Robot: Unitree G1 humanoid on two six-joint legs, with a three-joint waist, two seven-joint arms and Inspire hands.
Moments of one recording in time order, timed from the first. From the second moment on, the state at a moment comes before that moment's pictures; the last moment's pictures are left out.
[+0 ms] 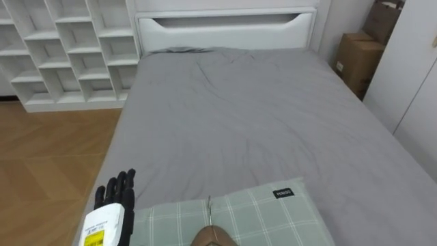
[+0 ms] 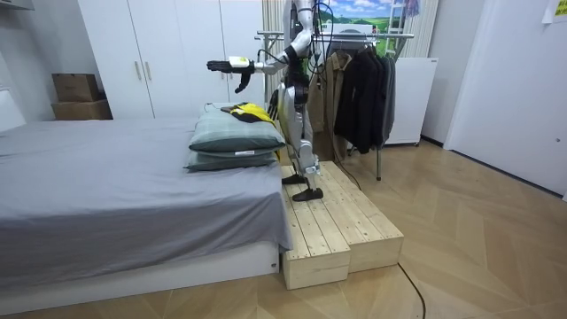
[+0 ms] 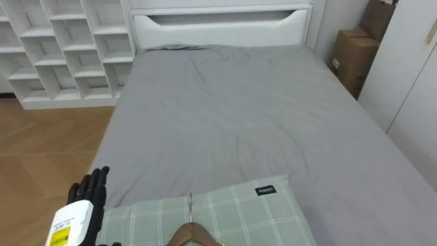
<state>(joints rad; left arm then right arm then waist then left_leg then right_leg) 0.11 0.23 -0.14 0.49 0.91 -0.13 0.63 0.04 -0.24 0.11 1.29 0.31 -0.06 0.24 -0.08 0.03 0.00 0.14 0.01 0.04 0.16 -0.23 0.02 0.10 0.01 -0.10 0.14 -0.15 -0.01</state>
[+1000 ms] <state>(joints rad) 0.06 0.23 -0.17 0.63 0.66 -0.11 0.54 0.02 -0.23 0.11 1.31 0.30 -0.06 0.24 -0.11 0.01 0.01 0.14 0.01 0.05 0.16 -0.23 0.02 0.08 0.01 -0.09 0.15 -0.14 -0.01</state>
